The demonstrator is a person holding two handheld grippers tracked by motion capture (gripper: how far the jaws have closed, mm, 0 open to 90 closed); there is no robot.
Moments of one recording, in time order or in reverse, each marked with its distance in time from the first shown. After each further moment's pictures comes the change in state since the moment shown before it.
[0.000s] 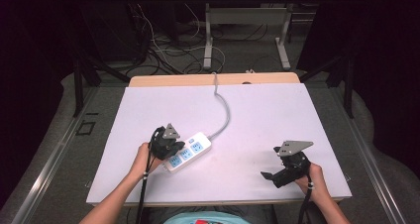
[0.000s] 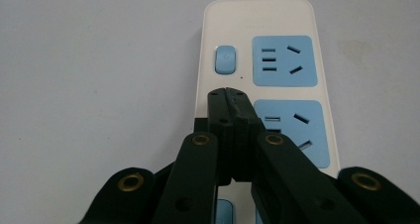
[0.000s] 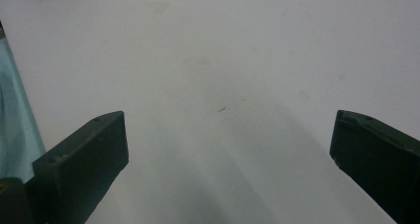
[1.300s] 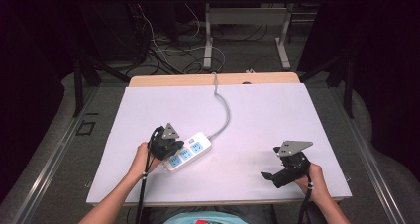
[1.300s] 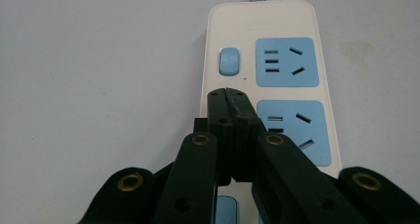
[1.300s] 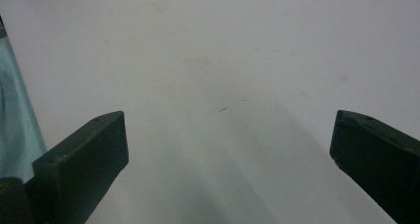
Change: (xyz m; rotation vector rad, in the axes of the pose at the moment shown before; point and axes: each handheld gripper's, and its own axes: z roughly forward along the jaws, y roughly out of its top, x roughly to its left) left arm 0.000 0.000 -0.003 -0.012 0.011 -0.003; right arm 0.000 0.001 0.000 -0.001 0.003 -0.015
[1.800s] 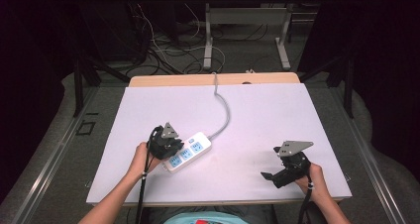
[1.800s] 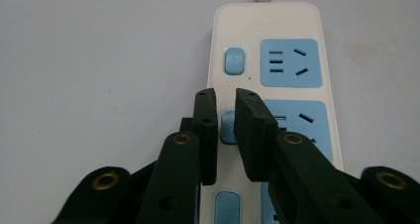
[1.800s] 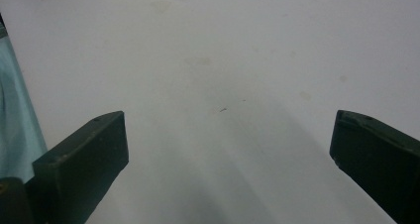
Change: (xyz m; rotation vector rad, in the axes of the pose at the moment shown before) left arm 0.001 0.001 -0.005 -0.002 0.018 -0.021; right arm 0.000 0.000 -0.001 0.001 0.004 -0.004
